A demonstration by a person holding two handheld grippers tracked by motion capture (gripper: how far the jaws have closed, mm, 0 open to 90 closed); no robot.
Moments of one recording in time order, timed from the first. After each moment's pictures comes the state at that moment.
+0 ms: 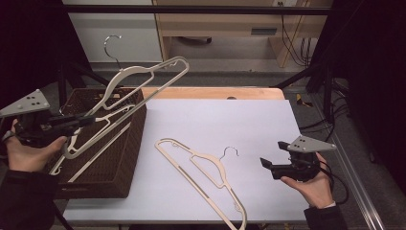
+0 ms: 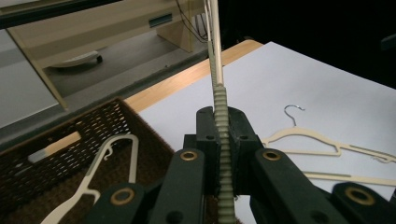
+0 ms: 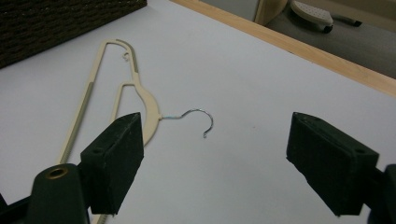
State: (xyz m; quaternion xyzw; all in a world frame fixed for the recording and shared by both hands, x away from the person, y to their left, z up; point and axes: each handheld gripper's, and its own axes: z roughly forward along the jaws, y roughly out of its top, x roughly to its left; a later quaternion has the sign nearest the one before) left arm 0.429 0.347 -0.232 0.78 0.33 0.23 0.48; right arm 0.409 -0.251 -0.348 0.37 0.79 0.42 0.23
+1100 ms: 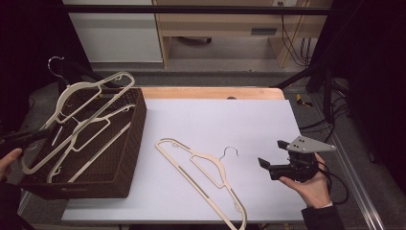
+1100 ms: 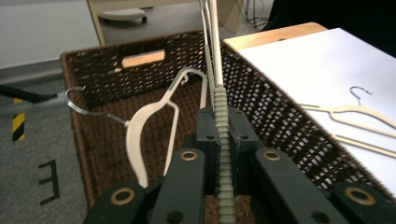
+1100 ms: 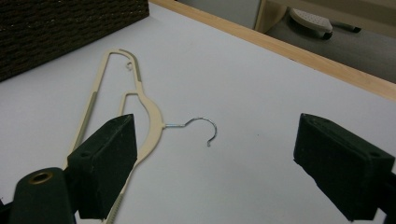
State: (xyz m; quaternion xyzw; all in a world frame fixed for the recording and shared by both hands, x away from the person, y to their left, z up) left arm 0.429 0.474 -0.294 0.74 0.45 0.22 0.45; right arm 0.408 -0.247 -0.349 0.37 0.78 0.44 0.23
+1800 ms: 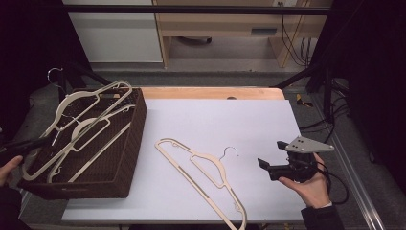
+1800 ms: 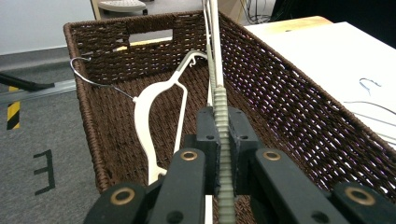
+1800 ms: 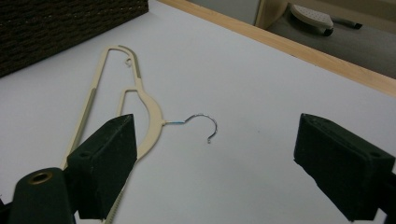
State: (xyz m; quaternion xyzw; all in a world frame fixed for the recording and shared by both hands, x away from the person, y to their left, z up) left arm 0.427 0.491 -0.323 0.74 0.45 0.21 0.46; right arm 0.409 -0.246 -0.352 0.38 0.79 0.43 0.23
